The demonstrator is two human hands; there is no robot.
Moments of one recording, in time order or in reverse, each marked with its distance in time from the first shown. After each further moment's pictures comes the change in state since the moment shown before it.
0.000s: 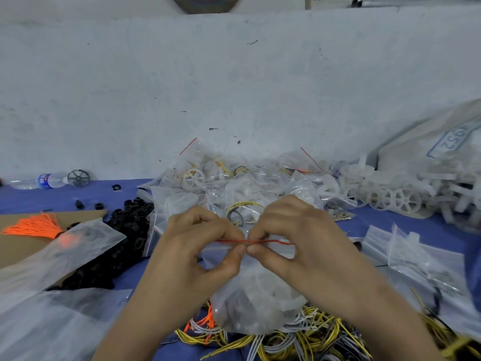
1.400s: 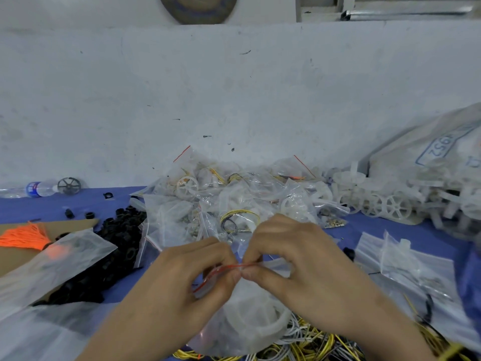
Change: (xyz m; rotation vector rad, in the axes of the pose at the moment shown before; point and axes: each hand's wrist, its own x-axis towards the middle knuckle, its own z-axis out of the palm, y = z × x) left_hand 0.002 0.000 -0.010 0.050 -0.194 0.140; right_hand -0.002 0.002 -0.001 0.059 -0.043 -0.032
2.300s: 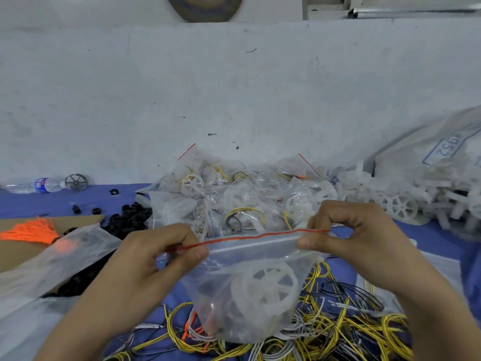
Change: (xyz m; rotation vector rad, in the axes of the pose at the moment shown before) left_hand -0.016 -0.032 -0.020 -0.057 0.107 -0.148; right_hand -0.016 0.051 -0.022 0.331 0.251 0.192
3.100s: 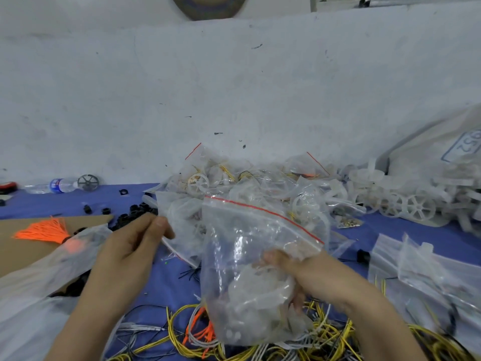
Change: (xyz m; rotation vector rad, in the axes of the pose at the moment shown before) left_hand 0.000 -0.035 0.015 -0.146 0.327 -0.388; right_hand 0.006 0.036 0.055 0.450 -0.356 0.602
